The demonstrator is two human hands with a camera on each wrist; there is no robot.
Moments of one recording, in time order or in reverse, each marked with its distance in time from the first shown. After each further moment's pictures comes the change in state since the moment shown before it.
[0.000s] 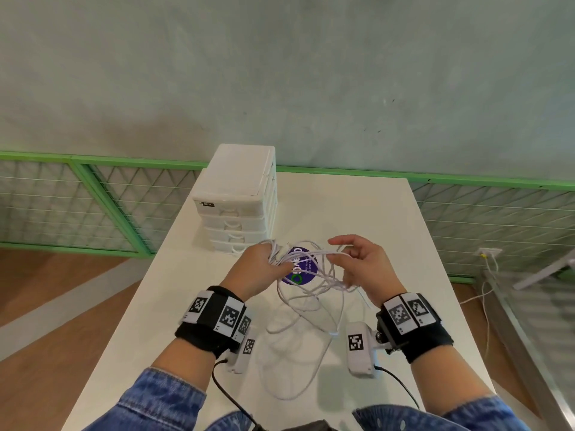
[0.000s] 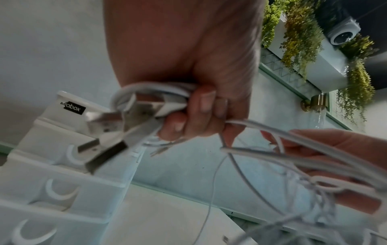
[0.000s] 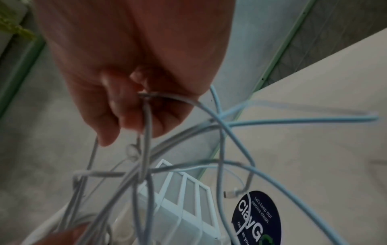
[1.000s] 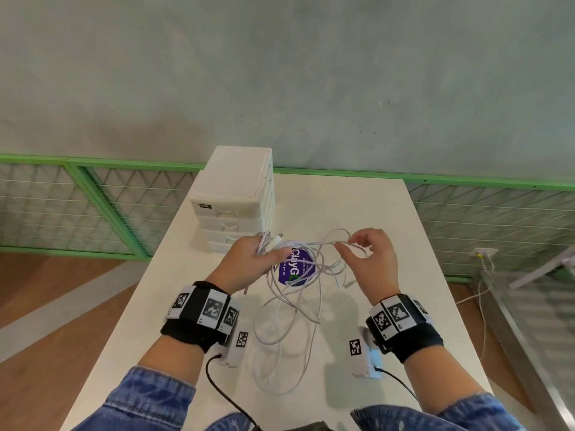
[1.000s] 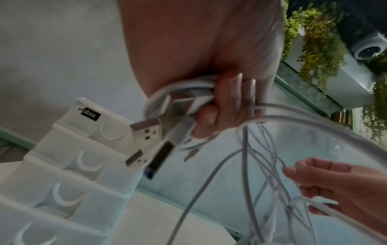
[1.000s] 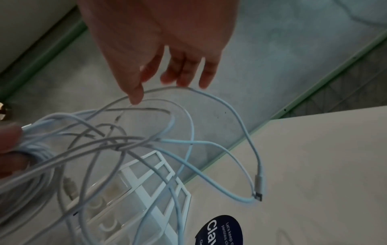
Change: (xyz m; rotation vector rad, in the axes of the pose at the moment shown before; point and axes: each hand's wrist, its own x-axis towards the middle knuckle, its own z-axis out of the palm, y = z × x) left_hand -0.006 0.012 -0.021 -0.235 -0.025 0.073; right_hand 0.003 0.011 -0.007 -0.437 0.404 -0.330
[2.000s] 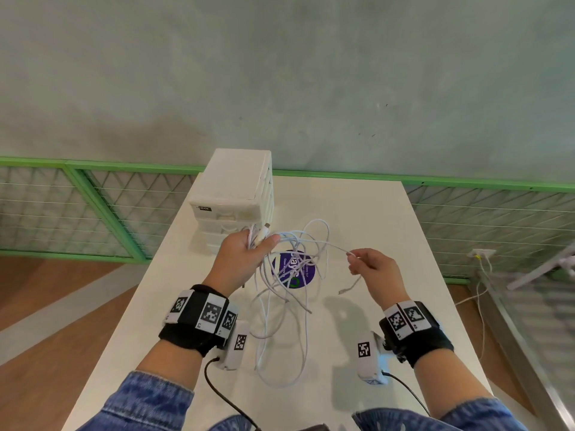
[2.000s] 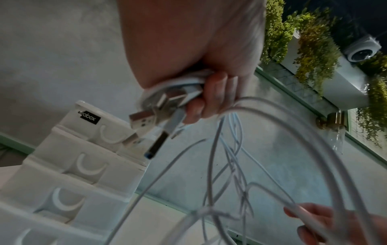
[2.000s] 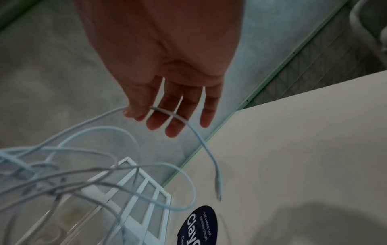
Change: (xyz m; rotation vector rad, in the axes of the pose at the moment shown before) left_hand 0.002 -0.005 -0.006 -0.083 0.225 0.007; right_hand -0.003 0.029 -0.008 0.221 -0.218 0.337
